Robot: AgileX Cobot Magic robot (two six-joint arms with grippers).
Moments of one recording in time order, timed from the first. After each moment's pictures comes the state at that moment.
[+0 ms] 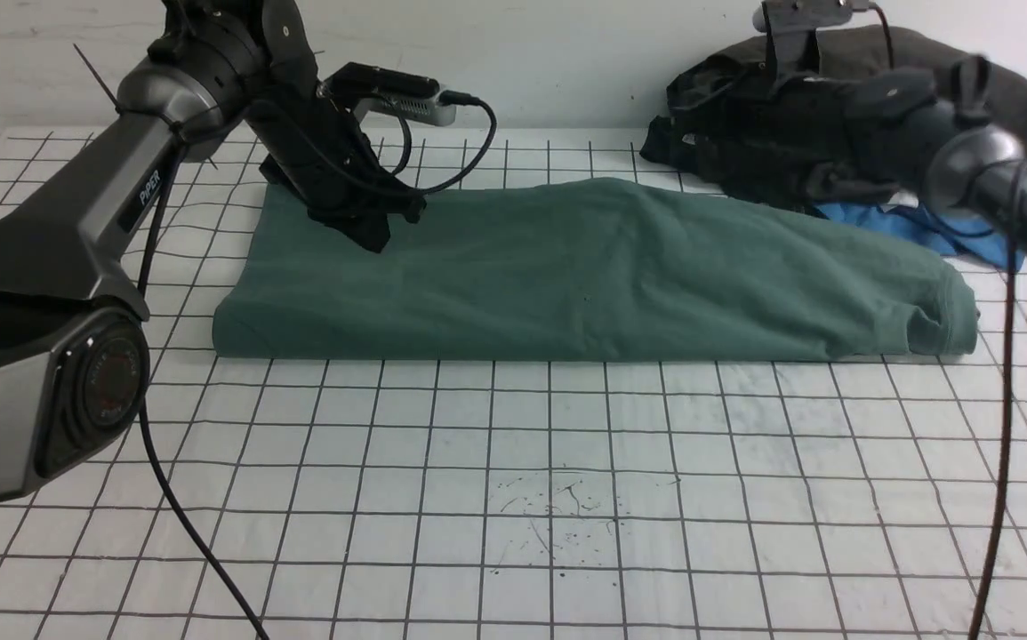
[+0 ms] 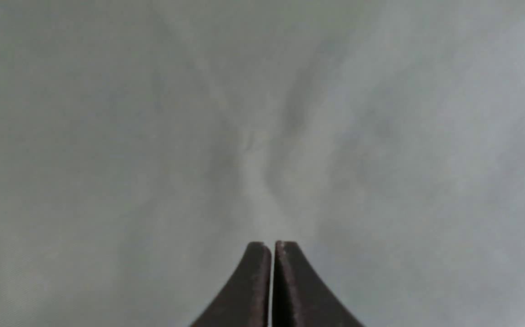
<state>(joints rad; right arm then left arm) 0.11 2.51 -2.28 1.05 0.60 -1.04 -0.17 2.49 -2.46 -0.21 1.23 0.30</state>
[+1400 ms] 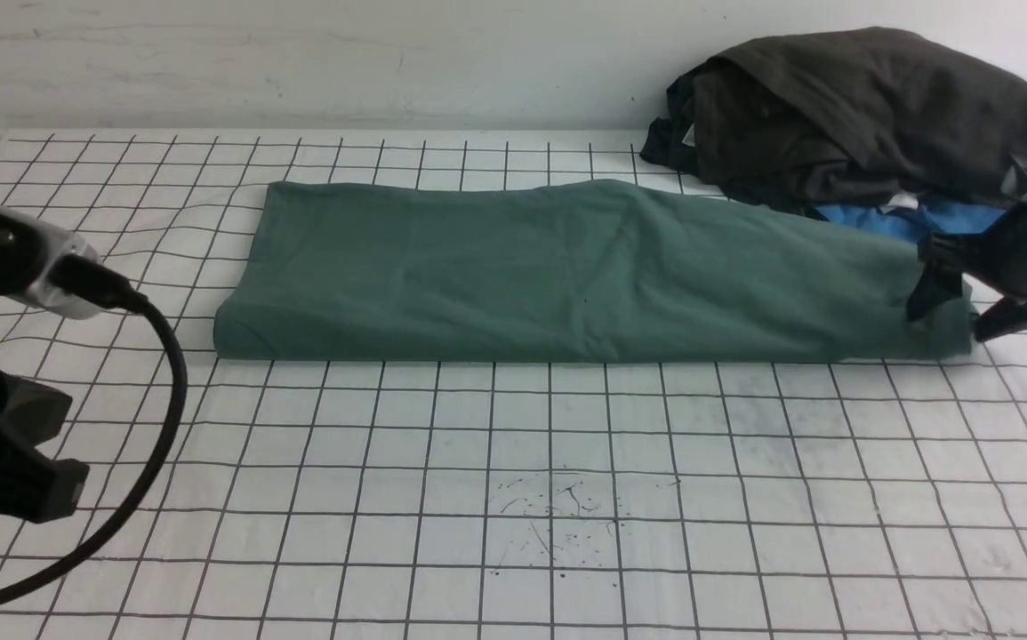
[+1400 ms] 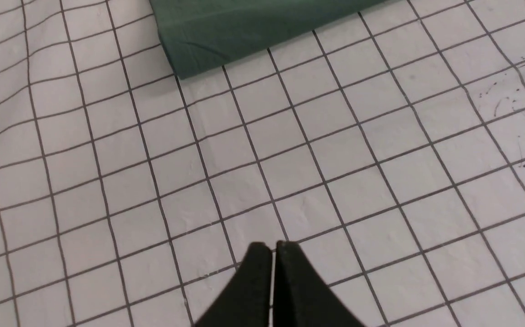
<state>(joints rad) -0.20 2.33 -1.91 0.35 1.08 -0.17 -0.16 0.89 -0.83 -0.09 0.84 0.24</state>
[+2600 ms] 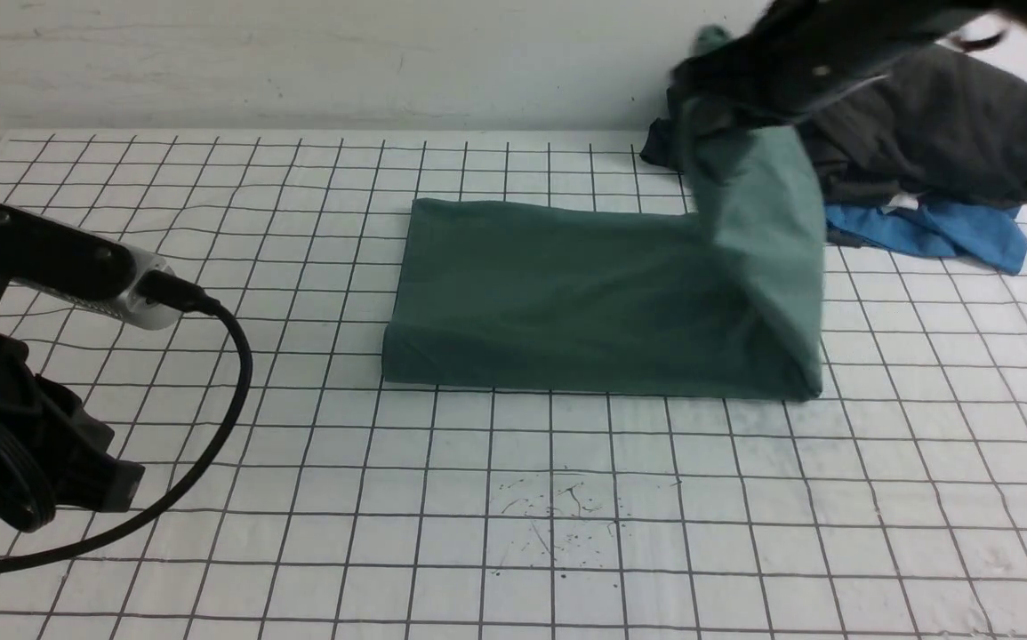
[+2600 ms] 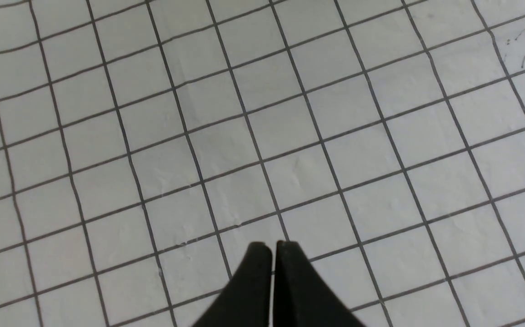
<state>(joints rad) 0.36 2.01 -1.91 0.28 0.87 -0.12 -0.16 1.02 -0.83 -0.09 0.86 0.21</state>
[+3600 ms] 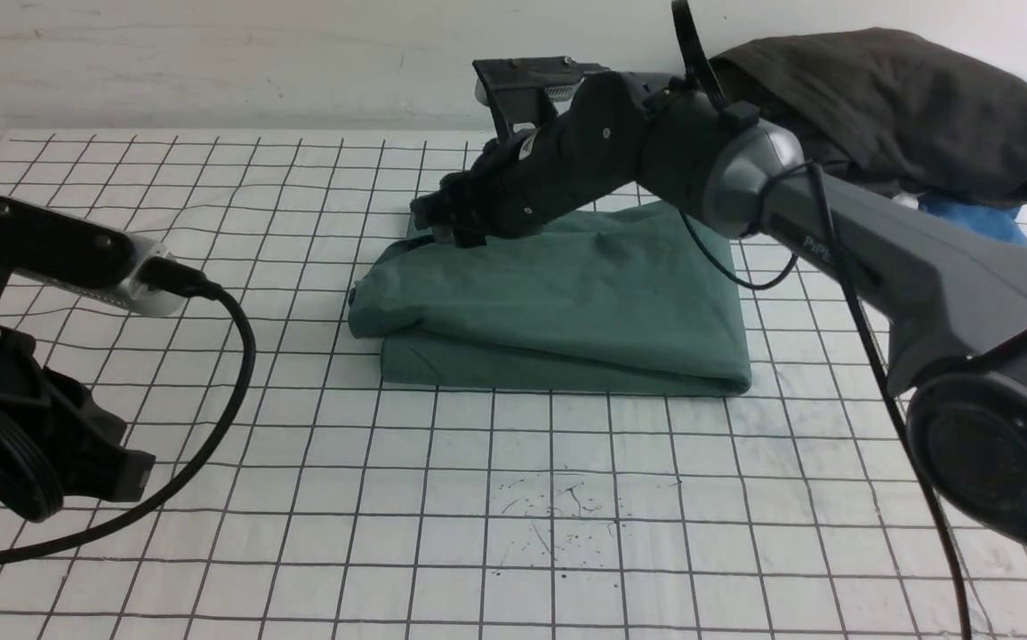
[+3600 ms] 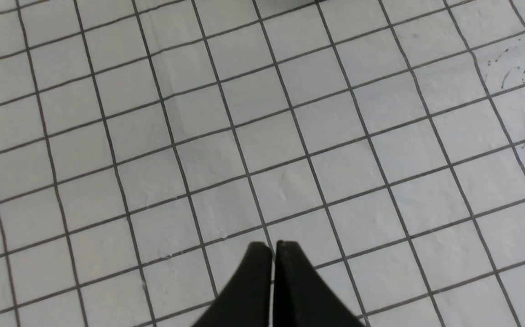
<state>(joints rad) 0.56 2.42 -2.22 0.32 0.76 -0.11 -0.16 1.02 -0.83 -0.13 0.84 0.21</state>
